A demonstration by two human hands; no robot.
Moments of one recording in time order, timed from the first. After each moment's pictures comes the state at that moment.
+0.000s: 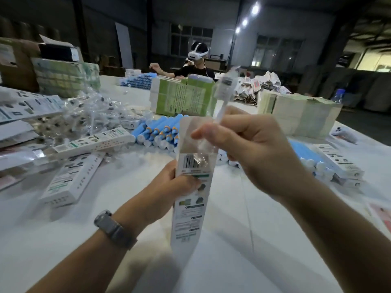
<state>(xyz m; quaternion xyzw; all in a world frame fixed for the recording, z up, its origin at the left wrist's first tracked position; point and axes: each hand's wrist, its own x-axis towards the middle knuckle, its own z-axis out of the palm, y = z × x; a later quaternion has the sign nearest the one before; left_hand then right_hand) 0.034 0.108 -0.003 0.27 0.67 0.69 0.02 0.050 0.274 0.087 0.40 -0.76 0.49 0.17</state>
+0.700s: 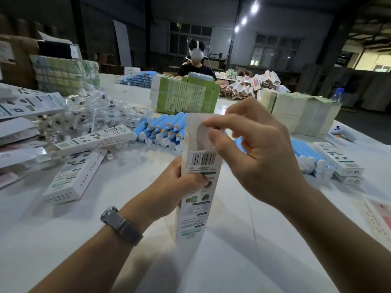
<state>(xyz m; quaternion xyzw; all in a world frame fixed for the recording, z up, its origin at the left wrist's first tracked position) 0.034 0.108 -0.004 0.29 0.68 0.67 0.02 0.049 0.272 0.070 0.34 -0.80 0.30 0.39</state>
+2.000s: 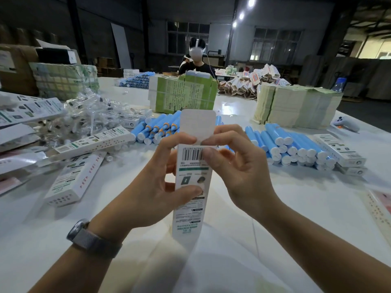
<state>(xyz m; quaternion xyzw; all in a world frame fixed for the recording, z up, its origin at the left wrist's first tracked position) 0.046 0.085 -0.009 0.34 0.73 0.58 -0.14 0.035 0.270 0.022 0.38 -0.68 0.58 0.24</state>
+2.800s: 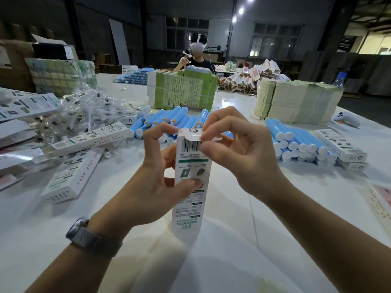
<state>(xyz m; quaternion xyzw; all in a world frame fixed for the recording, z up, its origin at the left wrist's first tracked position) 0.045 0.090 -0.014 0.33 0.71 0.61 -0.15 0.032 0.274 0.040 0.42 -0.66 0.60 0.17</state>
